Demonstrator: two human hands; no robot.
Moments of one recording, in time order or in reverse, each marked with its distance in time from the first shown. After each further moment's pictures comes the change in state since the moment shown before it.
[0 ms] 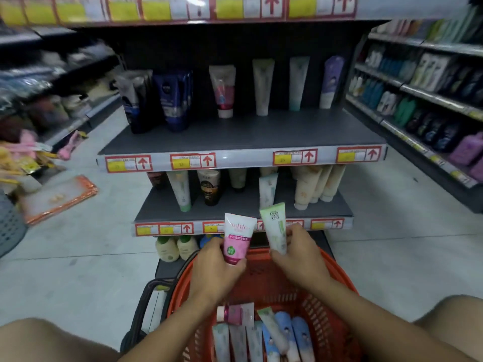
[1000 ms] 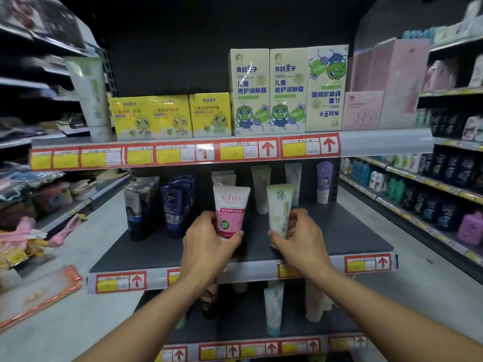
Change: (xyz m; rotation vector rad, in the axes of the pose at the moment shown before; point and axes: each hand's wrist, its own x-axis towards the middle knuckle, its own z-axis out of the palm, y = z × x) left_hand 0.191 0.150 -0.129 -0.121 0.349 0.258; right_hand 0.177 -0.142 -0.121 0.100 0.392 -0.259
